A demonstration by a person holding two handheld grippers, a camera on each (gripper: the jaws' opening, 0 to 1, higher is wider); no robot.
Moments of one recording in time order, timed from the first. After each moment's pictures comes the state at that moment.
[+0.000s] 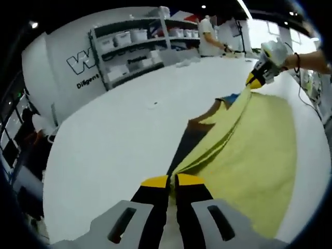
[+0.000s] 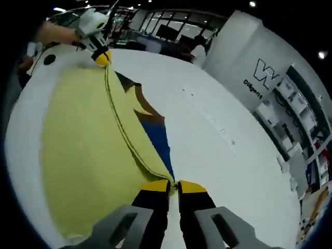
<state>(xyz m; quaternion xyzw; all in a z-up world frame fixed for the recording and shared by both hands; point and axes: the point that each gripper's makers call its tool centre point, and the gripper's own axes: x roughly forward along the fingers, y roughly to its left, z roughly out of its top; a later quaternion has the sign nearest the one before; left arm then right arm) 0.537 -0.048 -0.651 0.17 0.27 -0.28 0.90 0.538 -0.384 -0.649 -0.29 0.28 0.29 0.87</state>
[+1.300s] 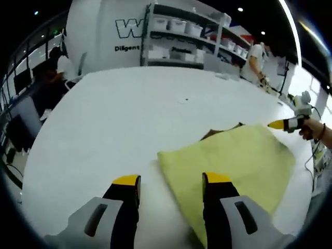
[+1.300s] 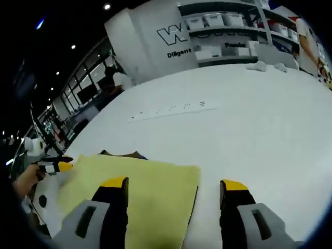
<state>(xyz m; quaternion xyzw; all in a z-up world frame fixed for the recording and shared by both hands) 0.519 -0.029 -0.642 -0.01 0.33 -0.18 0.93 0.523 -0.371 -0.651 0.10 0.34 0.16 0.92</state>
